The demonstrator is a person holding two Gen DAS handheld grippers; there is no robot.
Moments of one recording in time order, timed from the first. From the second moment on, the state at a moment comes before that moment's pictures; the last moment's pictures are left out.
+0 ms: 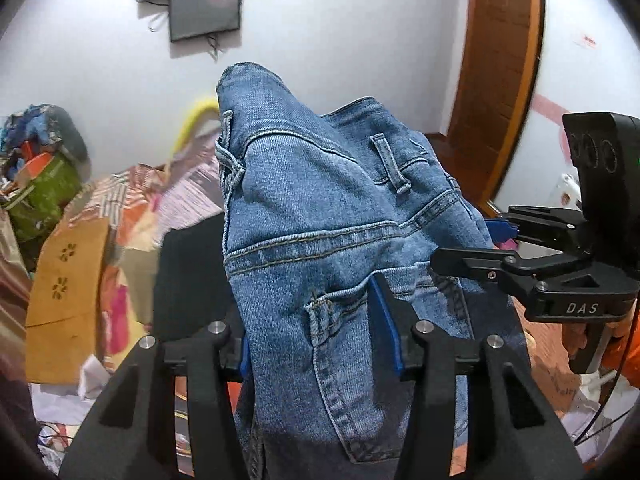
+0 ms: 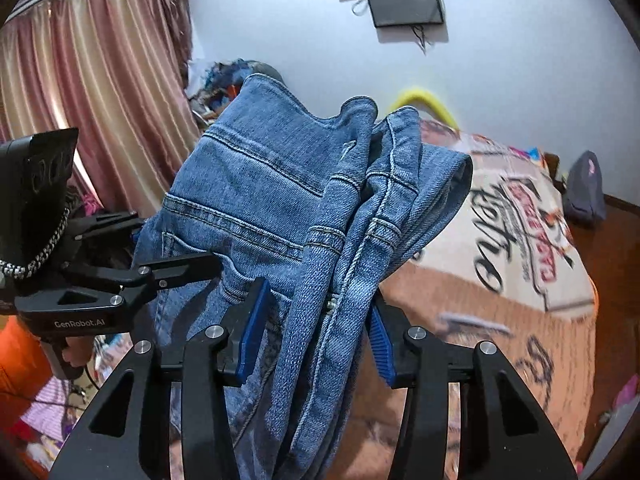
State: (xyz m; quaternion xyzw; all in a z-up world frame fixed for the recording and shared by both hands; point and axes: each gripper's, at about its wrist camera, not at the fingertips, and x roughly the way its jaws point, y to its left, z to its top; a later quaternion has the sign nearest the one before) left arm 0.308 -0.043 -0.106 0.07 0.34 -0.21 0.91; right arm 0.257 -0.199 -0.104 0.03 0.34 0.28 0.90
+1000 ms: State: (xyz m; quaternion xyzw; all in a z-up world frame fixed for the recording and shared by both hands) left arm 0.553 0.029 -0.210 0.01 0.39 -0.13 0.91; right arm 0.474 -0.107 -0.169 0.02 0.36 0.26 0.89
